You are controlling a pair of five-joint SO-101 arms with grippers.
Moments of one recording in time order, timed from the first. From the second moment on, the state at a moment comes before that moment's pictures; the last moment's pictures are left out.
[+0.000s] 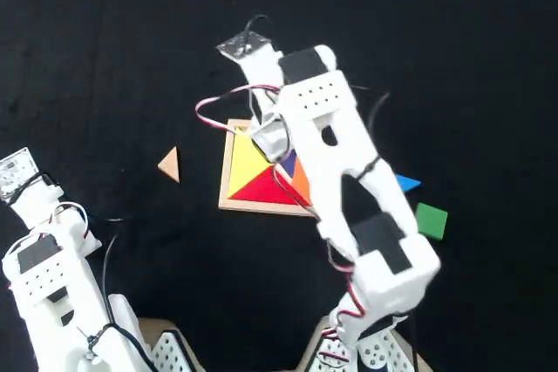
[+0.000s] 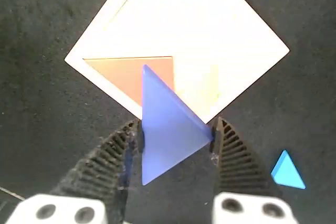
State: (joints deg) left arm -39.6 -52.4 76.4 46.7 -2.0; right arm -22.8 10.5 -10.1 94.3 15.7
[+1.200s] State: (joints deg) left arm -39.6 -52.4 76.4 46.7 -2.0; right arm -12.3 16.9 6.6 64.7 29.6
